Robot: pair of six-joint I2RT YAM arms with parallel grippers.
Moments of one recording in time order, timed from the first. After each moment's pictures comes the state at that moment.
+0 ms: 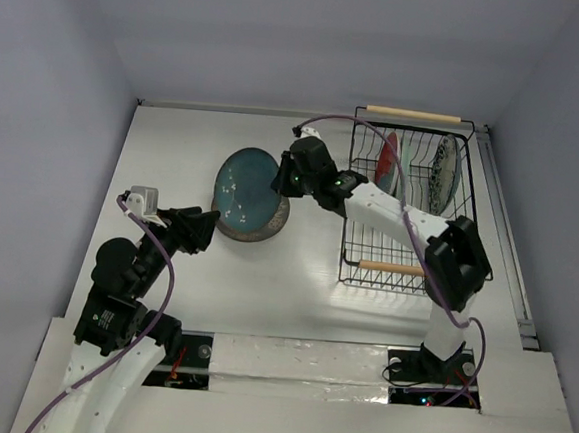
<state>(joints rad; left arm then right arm) -0.31 0.31 0.63 -0.32 0.10 -0.46 0.78 1.83 1.54 -0.22 0.12 0.59</state>
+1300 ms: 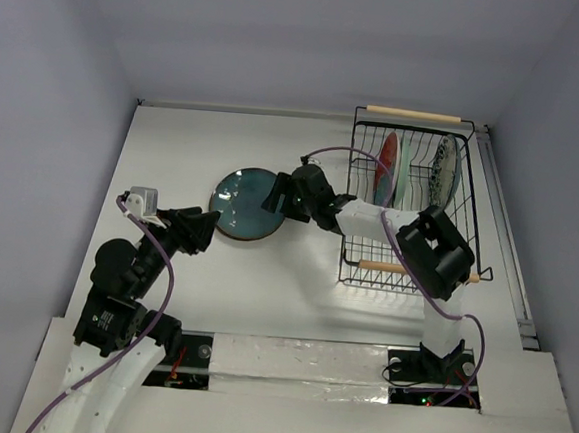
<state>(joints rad) -0.31 0.31 0.63 -0.32 0.11 -0.46 0.76 1.99 1.31 0.06 0.03 0.85</state>
